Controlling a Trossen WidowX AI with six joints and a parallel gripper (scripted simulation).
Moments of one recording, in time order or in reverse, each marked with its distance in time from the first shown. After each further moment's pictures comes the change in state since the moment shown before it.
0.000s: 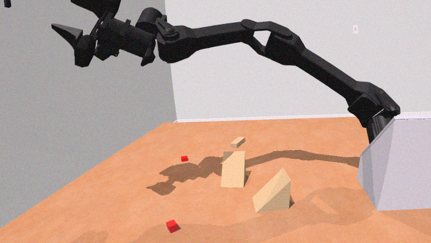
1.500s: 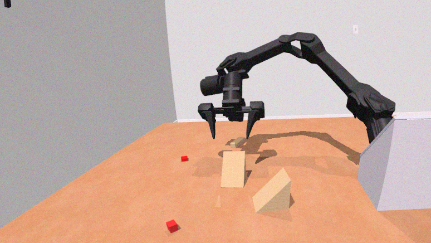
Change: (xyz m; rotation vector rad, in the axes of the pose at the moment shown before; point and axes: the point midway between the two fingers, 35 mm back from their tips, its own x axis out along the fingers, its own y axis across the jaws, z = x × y) arm -0.453 -0.081 0.073 0.625 -0.633 -1.505
